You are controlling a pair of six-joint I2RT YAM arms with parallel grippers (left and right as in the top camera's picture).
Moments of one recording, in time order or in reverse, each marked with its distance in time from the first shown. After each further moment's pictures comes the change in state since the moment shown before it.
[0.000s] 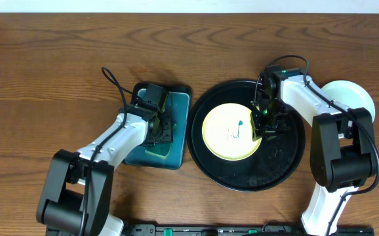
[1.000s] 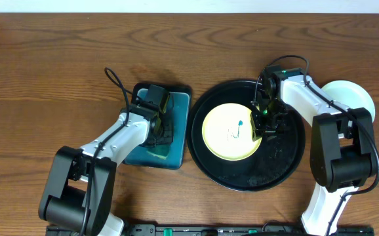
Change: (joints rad) left arm -0.006 0.016 0.000 -0.014 0.008 -0.002; right arm 0.000 0.000 0.000 0.000 0.000 0.000
